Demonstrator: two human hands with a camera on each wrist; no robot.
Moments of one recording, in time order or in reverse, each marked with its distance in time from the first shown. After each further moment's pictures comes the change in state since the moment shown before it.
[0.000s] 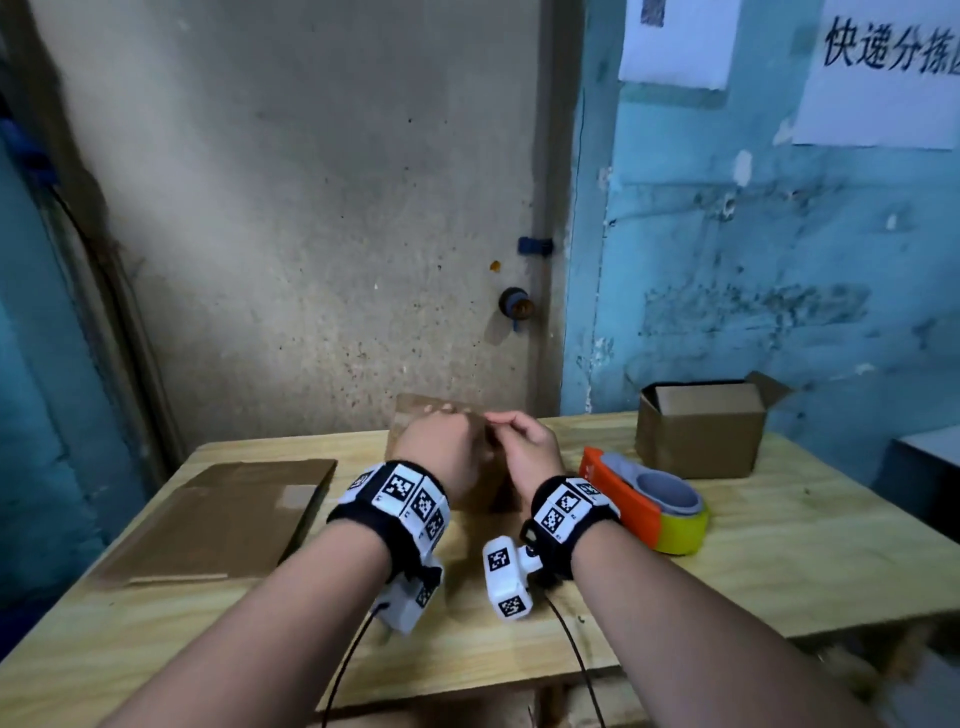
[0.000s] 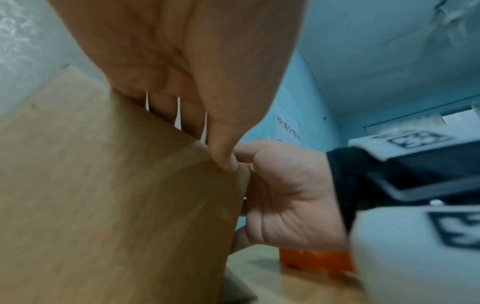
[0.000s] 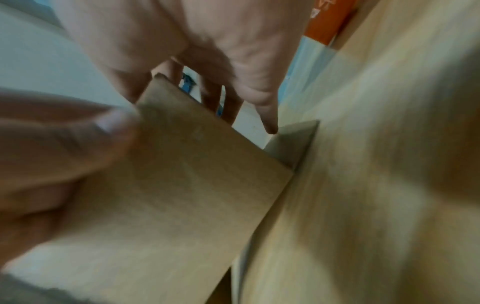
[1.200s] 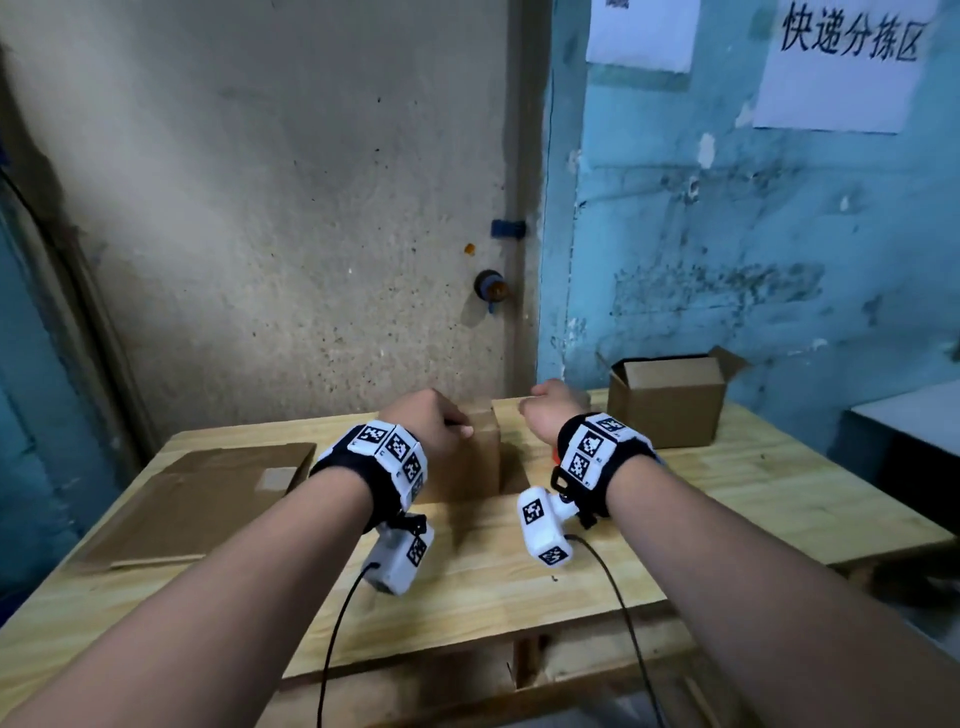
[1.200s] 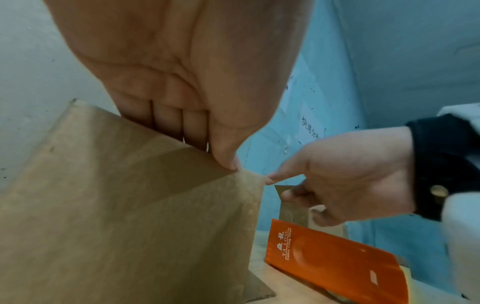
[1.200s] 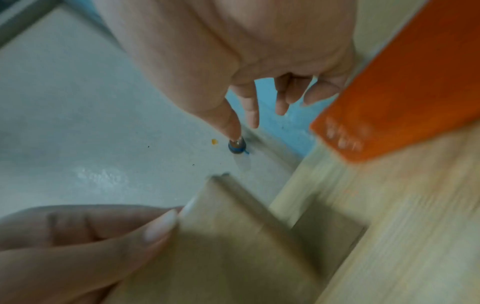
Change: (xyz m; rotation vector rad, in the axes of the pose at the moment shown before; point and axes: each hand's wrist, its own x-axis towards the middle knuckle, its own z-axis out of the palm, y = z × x) left_hand 0.011 -0.009 0.010 -0.255 -0.077 -0.065; right_hand 0.008 -0.060 -0.058 -0.812 0.081 0.240
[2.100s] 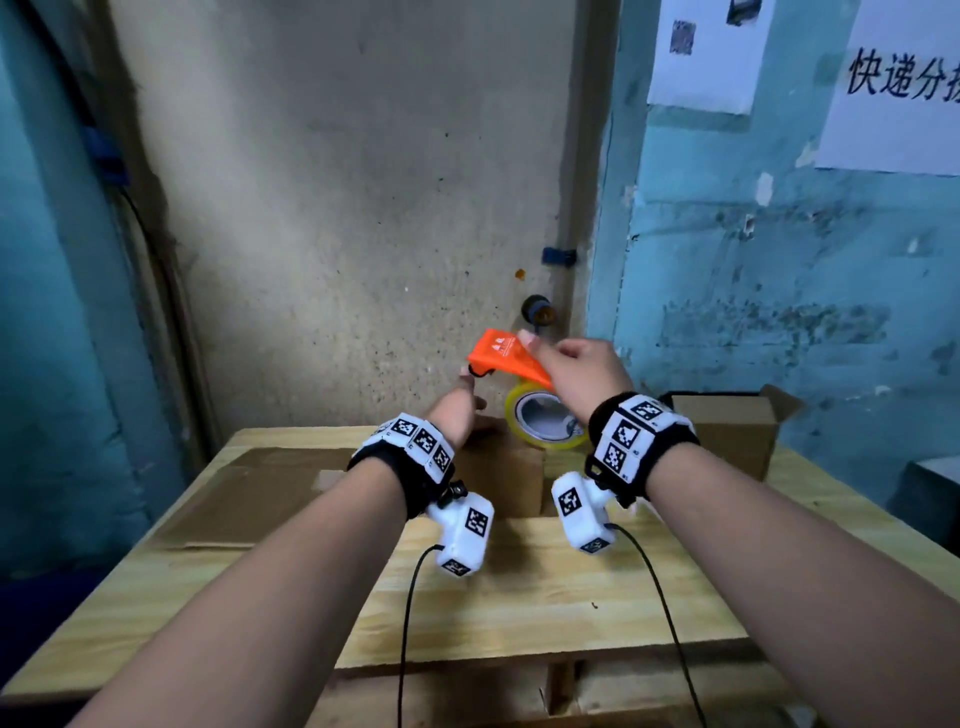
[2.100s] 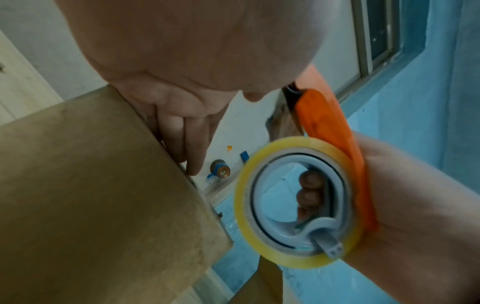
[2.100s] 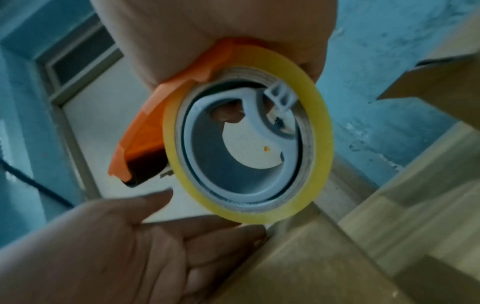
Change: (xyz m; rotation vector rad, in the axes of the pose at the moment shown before) left_hand 0.016 -0.008 -0.015 -1.095 0.028 -0.380; right_hand -0.044 -0.069 -0.030 0.211 0.108 -0.380
